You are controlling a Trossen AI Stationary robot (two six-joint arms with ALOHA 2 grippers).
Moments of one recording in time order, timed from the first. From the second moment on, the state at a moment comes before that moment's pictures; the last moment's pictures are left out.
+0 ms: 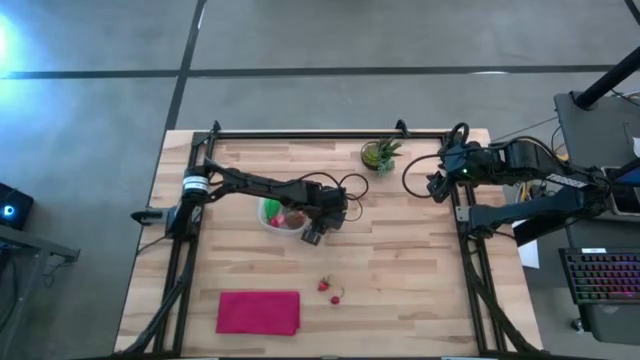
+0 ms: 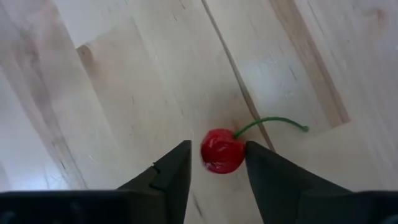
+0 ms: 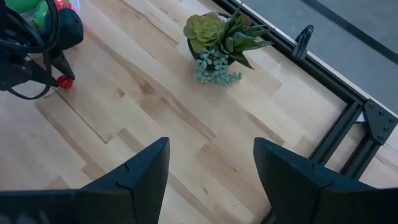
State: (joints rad) left arm 0.08 2.04 1.45 -0.56 0.02 0.53; right arm -0.12 0.92 1.22 -1.36 0.37 0.59
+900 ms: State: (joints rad) left arm 0.08 2.04 1.45 -0.57 0.03 0.53; right arm -0.12 0.92 1.22 -1.36 0.39 0.58
